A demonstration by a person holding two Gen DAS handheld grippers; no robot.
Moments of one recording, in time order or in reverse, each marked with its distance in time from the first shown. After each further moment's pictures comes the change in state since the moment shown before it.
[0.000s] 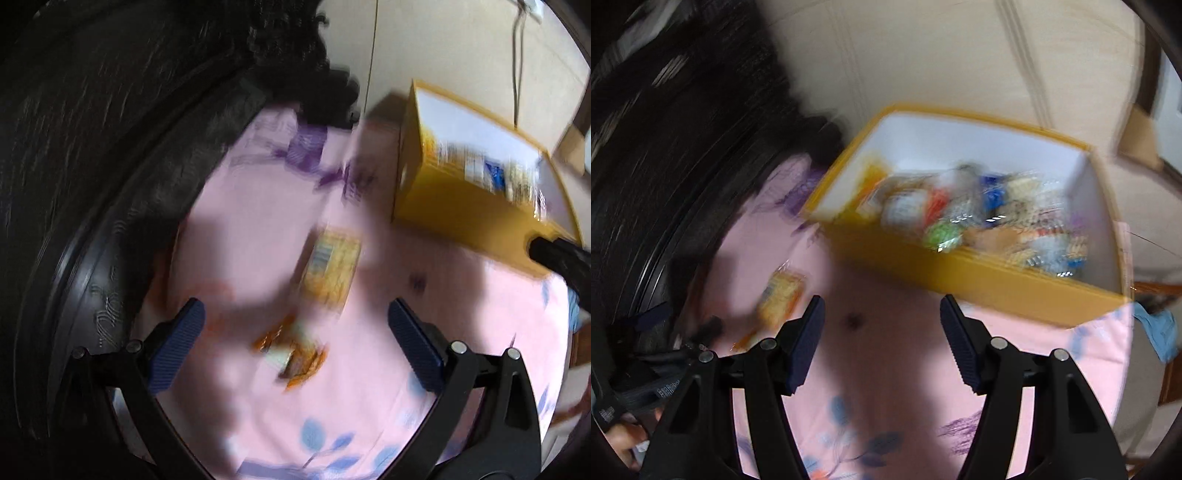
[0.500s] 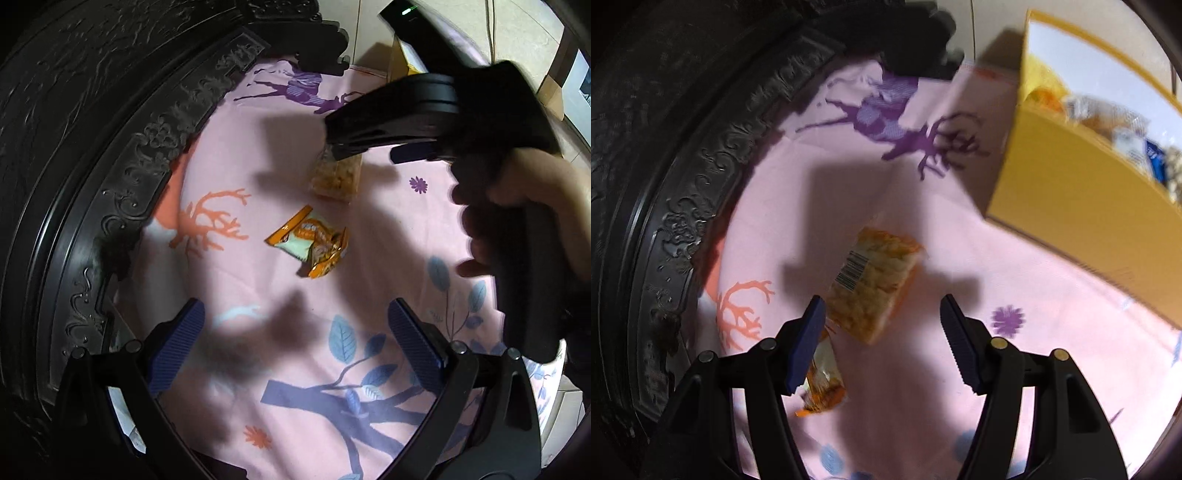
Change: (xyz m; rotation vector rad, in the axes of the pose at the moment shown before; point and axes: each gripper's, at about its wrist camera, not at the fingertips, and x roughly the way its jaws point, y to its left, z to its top) left arm -0.013 0.025 -0.074 0.042 0.086 -0.047; right arm 0.138 0.107 0.011 0.007 0.260 0.090
